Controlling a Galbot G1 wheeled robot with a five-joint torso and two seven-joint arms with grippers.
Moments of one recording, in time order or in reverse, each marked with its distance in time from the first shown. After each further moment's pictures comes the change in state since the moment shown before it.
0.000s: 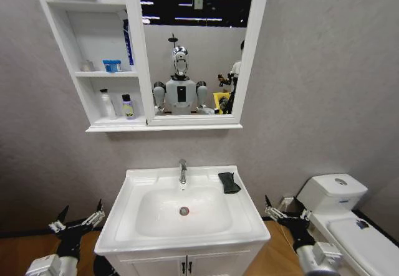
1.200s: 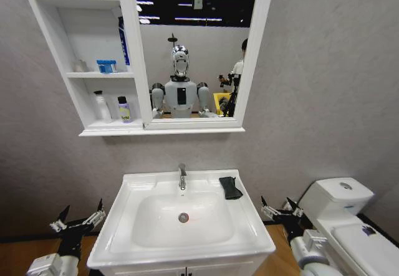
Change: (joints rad) left arm -0.003 0.003 0.003 0.001 -0.004 0.004 -0.002; right arm 0.111 -0.066 -0.048 -0.145 0.026 -0.066 -0.014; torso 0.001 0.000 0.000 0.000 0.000
